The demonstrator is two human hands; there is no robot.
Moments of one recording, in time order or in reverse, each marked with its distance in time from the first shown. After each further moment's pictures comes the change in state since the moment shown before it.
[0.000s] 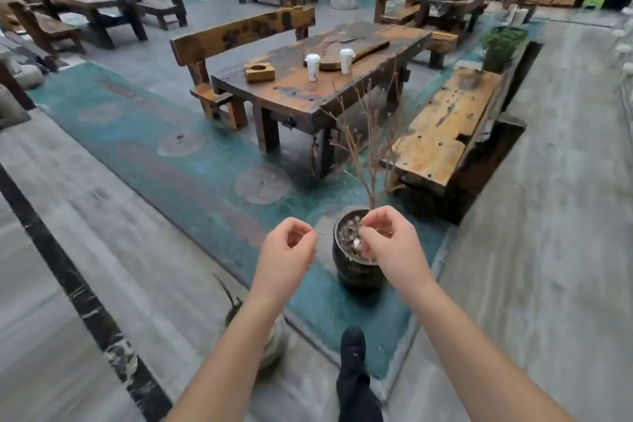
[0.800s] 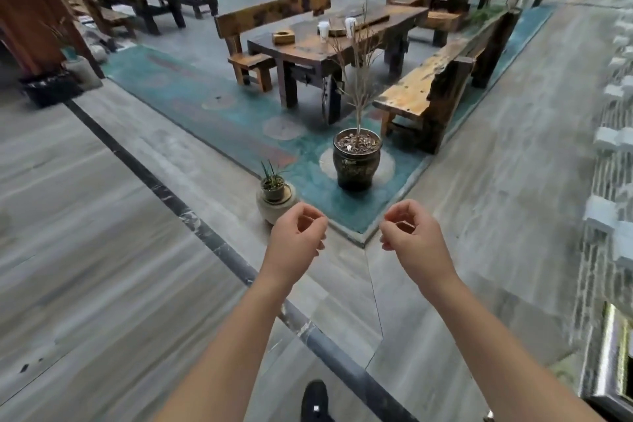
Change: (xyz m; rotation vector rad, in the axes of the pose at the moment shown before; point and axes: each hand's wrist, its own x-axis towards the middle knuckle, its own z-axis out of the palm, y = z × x) left_hand -0.730 -0.020 -0.034 0.053 -0.017 0.014; right_hand -0.719 0.010 -0.192 -0.023 -0.010 -0.041
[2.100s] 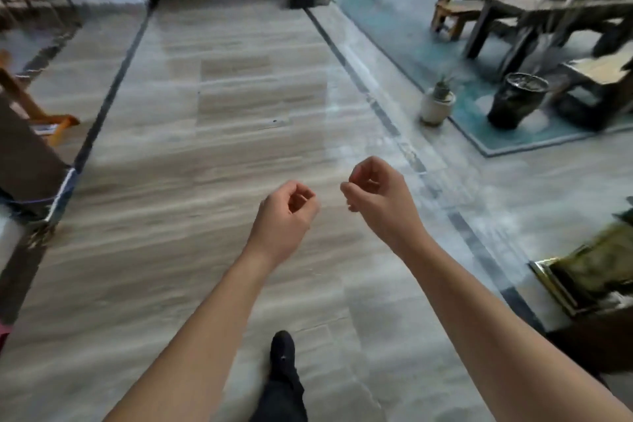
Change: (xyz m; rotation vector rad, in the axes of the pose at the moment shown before) left_hand -1.206 -0.101 -0.159 0.037 0.603 -0.118; right_hand -1.103 -0.027 -0.046 0.014 -0.726 -0.263
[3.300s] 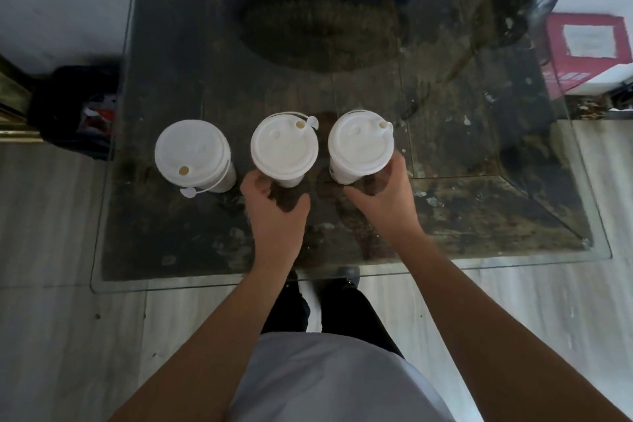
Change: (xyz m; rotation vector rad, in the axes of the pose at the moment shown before) left_hand -0.889 -0.292 -0.376 -0.353 2.002 -0.797; right_hand -0.801 -0.070 0.597 -0.308 -1.658 -0.262
